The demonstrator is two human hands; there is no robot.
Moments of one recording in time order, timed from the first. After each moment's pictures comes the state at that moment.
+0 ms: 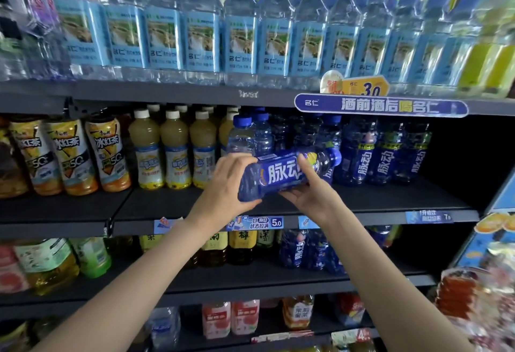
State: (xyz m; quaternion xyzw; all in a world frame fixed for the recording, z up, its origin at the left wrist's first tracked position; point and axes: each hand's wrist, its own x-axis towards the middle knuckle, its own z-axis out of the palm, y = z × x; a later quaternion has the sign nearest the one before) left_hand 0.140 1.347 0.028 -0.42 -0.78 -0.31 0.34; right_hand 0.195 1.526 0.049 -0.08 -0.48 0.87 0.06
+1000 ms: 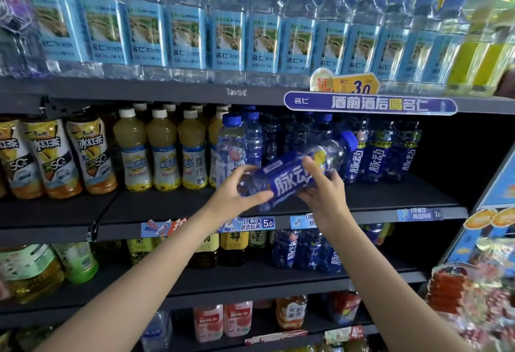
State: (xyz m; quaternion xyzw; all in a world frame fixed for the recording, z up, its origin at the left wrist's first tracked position) left_hand 0.145 1.375 0.029 -0.31 -0.74 -0.59 -0.06; right_hand 0.205 1.548 0.038 -0.09 -0.54 0.81 0.23
